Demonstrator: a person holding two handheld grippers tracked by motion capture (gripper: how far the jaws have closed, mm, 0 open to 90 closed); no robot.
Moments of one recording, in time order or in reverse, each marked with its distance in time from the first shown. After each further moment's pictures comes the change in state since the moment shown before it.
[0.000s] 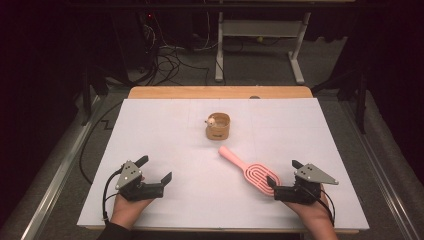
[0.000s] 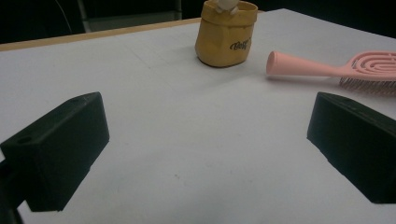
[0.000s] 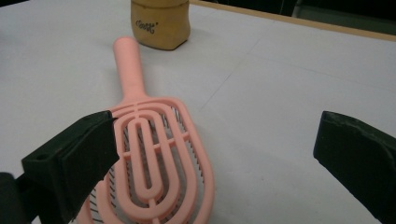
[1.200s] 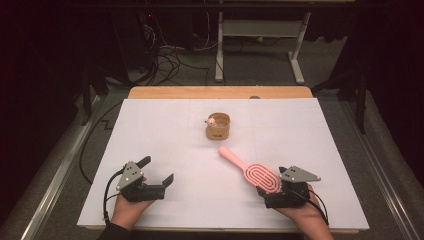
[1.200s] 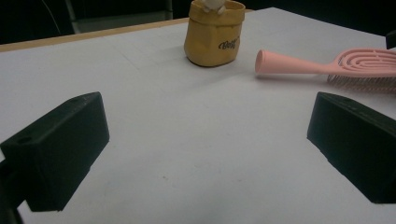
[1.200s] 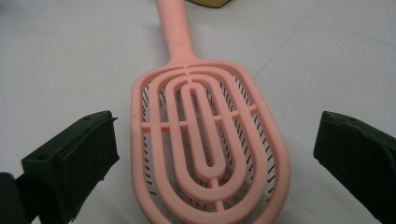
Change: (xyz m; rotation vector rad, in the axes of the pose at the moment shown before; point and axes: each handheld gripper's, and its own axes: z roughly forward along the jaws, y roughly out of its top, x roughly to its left) left arm -0.004 0.000 0.001 0.002 -0.035 0.016; right arm 0.021 0.000 0.013 0.158 0.112 -0.068
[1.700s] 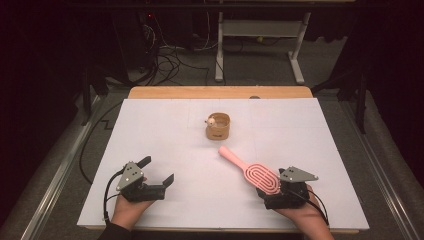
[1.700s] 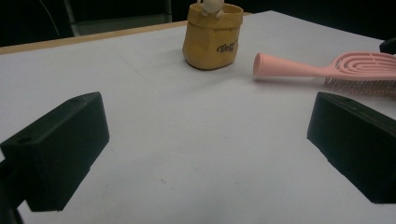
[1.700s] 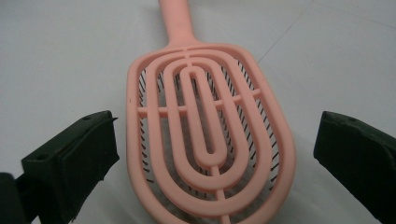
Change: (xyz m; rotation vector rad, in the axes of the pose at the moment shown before) left arm -0.001 0.000 0.000 -0.011 -0.003 -0.003; right arm 0.000 -0.002 0.003 0.049 -0.001 -0.008
